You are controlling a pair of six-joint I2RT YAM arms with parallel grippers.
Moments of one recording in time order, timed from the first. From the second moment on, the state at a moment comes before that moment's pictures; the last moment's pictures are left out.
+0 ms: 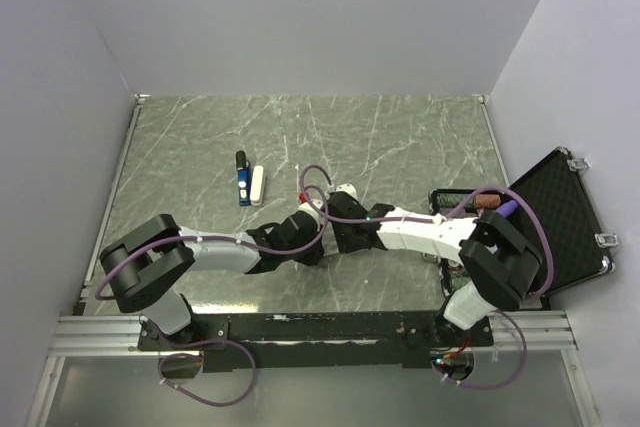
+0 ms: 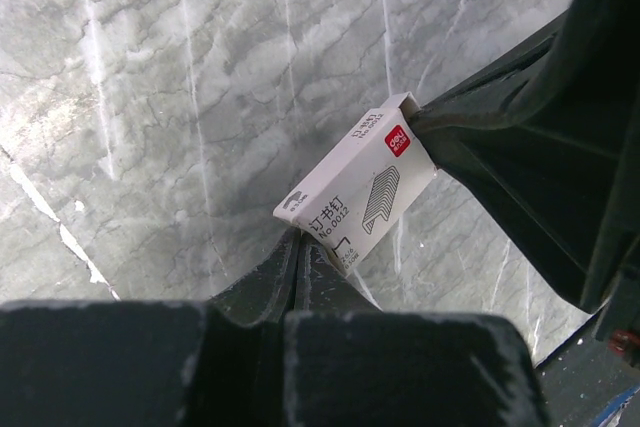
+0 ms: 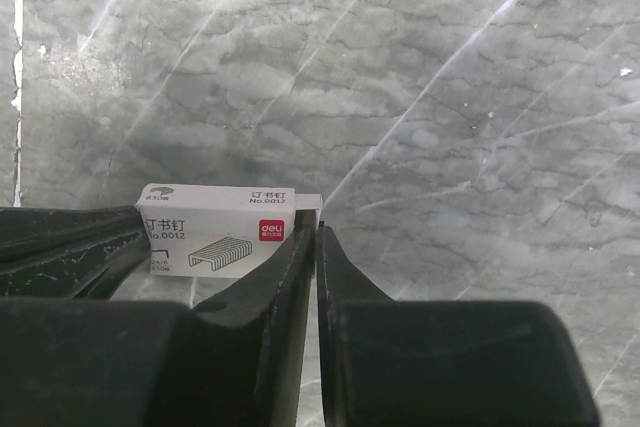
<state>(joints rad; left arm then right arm) -1.00 1.59 0.66 0.18 -0.09 -0.62 0.90 1.54 0.86 -0.43 0.24 0.54</state>
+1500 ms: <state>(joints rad) -1.02 1.61 0.68 0.20 -0.08 -0.62 0.85 1.38 0.77 -0.48 0.27 0.57</state>
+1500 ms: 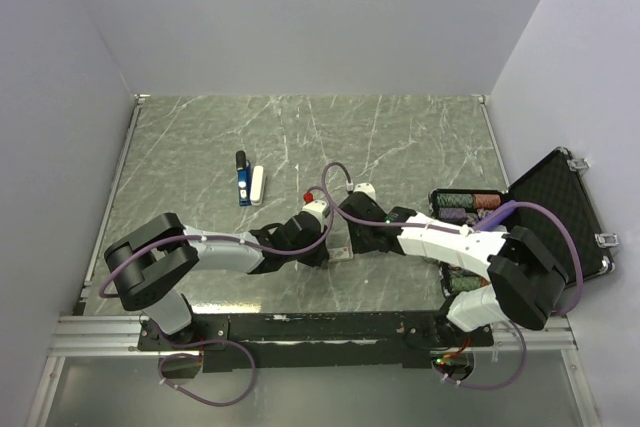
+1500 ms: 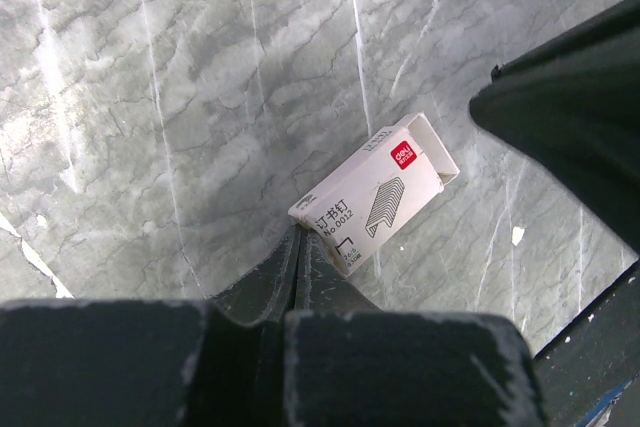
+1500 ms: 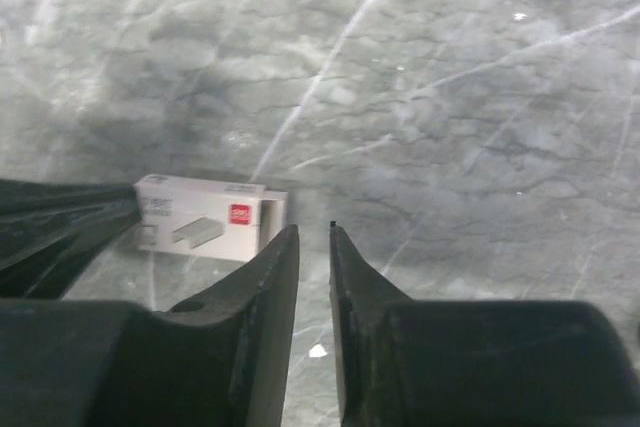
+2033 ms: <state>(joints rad) -1.02 1.59 0.68 0.15 -0.10 -0.63 0.83 1.42 0.73 -0.43 0.22 0.57</state>
